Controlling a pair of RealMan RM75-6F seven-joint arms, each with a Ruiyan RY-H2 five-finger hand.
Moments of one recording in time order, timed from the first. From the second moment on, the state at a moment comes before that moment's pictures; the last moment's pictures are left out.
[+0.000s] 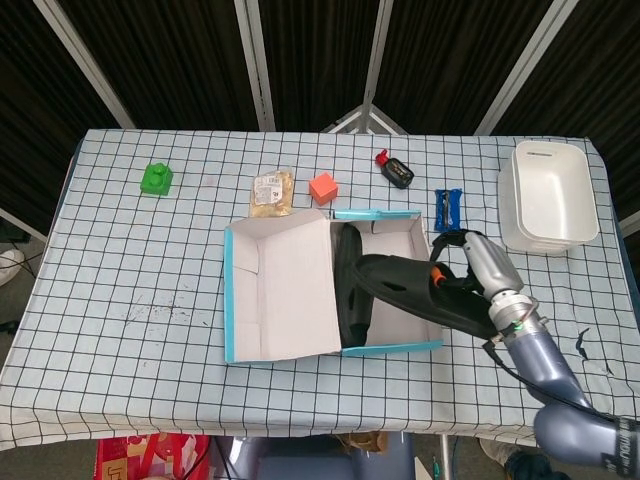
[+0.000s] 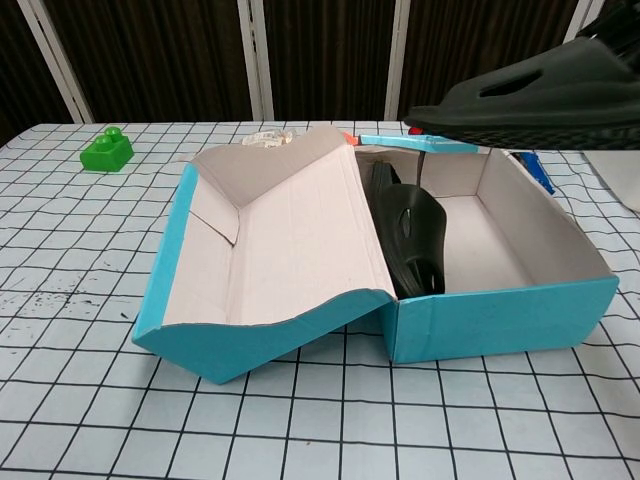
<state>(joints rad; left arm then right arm) 0.00 -0.92 -0.10 -1.72 1.30 1.49 -0.05 0.86 -0.92 0.21 -2.09 -0.45 1.01 -0.03</state>
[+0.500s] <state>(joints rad) -0.01 -0.91 -0.11 -1.70 1.28 1.46 -0.06 0.95 -1.28 0.25 -1.85 -0.28 1.28 -0.22</state>
